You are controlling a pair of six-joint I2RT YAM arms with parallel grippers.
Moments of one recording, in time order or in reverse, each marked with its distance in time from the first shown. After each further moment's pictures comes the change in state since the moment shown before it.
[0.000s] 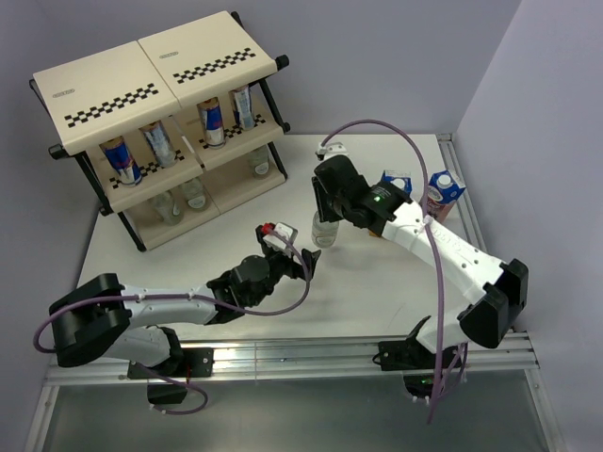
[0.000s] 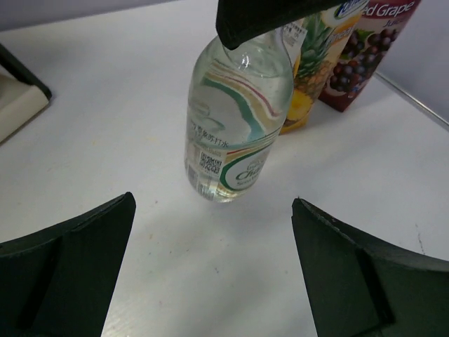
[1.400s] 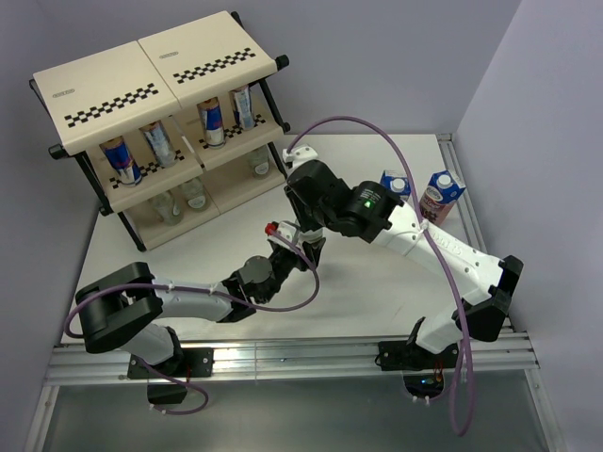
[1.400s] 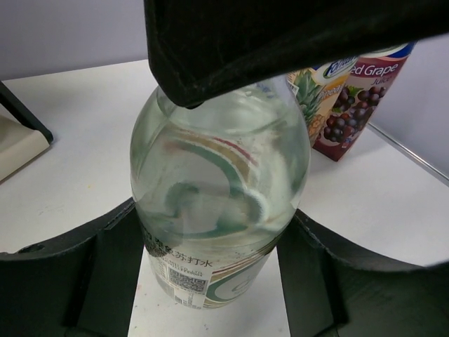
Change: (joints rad) left arm -0.002 0.167 0.009 0.360 -0.020 0.089; right arm 0.235 0.051 0.258 -0.190 0.060 -0.049
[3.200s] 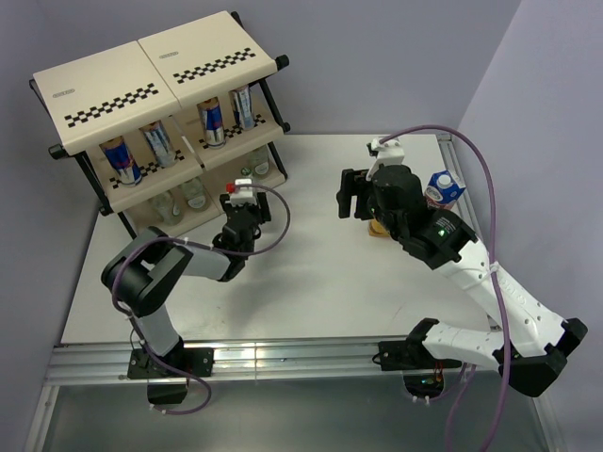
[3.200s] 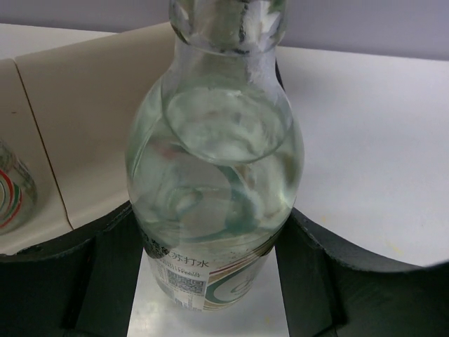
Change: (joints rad) left arm 0.459 0.232 0.074 -0.013 -0.108 -0.042; right arm -0.261 -0.413 -0.380 0.306 -0.003 0.037
